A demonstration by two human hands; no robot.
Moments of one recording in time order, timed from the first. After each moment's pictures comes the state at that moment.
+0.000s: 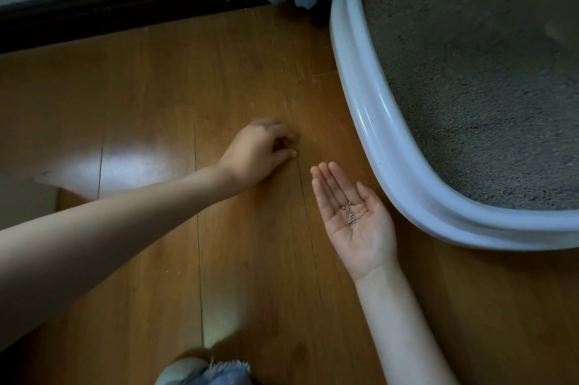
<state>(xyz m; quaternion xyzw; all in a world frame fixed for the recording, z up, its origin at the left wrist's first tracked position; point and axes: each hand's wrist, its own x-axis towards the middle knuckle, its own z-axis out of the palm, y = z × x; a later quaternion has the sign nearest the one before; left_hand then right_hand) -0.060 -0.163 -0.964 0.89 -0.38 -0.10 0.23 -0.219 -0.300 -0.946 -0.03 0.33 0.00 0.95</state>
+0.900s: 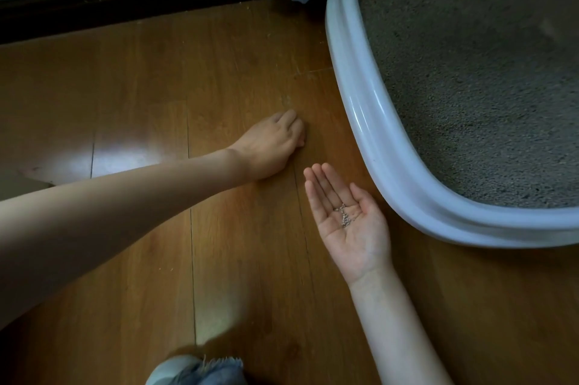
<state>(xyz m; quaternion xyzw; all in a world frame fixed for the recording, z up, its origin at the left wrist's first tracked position) -0.055 -0.190 -0.967 0.86 -0.49 -0.08 0.07 -0.224 -0.296 -0.940 -0.03 0.33 0.01 0.94</state>
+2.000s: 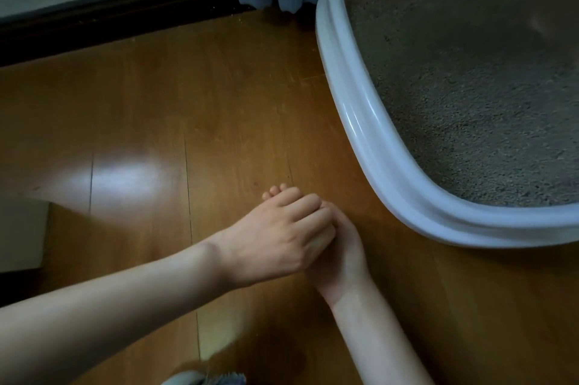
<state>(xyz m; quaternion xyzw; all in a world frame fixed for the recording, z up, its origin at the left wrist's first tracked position) -0.159 -0.165 -0.915 0.73 -0.68 0.06 0.05 -0.233 -0.270 -0.963 -0.06 0.34 0.11 0.93</state>
